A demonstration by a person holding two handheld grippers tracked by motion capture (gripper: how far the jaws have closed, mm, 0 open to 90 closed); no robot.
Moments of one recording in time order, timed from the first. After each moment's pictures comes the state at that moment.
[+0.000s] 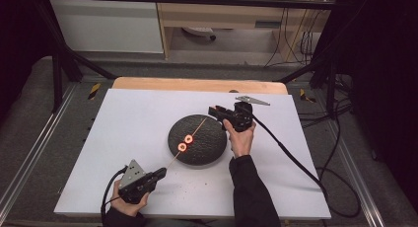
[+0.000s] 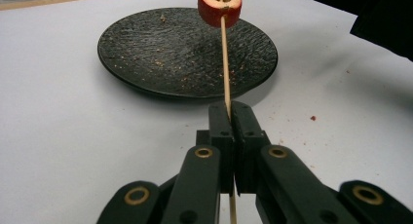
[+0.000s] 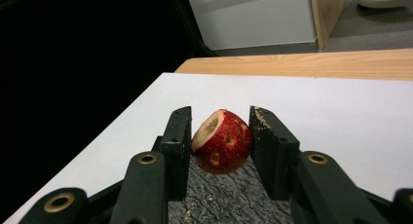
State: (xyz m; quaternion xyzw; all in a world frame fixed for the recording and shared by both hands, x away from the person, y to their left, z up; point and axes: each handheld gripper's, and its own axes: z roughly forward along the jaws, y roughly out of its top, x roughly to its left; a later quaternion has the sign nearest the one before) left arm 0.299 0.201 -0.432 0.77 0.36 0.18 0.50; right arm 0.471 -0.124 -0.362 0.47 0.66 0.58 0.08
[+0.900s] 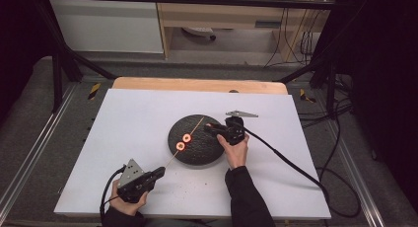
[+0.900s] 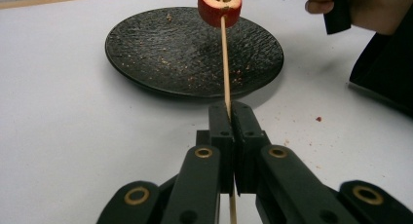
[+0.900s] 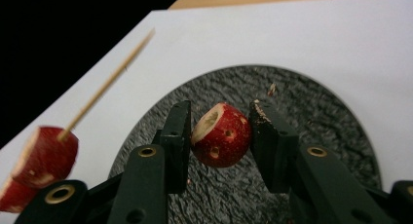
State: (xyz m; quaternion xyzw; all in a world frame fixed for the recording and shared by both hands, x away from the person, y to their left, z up) left arm 0.300 0.204 -0.432 0.76 0.37 0.19 0.50; right arm 0.461 -0.107 -0.418 0.47 0.71 0.52 0.05
